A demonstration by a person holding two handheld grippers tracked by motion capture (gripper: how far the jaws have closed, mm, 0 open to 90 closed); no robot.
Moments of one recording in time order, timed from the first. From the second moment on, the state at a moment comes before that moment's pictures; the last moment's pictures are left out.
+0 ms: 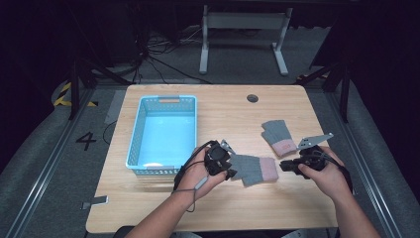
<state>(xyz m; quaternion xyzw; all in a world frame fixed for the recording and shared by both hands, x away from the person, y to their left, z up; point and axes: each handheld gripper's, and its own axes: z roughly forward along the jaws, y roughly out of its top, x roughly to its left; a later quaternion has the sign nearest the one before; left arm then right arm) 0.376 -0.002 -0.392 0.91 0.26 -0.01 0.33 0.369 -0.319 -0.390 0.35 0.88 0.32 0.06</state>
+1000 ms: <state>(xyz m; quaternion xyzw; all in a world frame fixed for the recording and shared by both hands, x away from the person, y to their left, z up) 0.374 0.017 -0.381 0.91 0.26 -0.03 0.31 0.454 -0.322 -0.371 0.47 0.83 0.28 0.11</state>
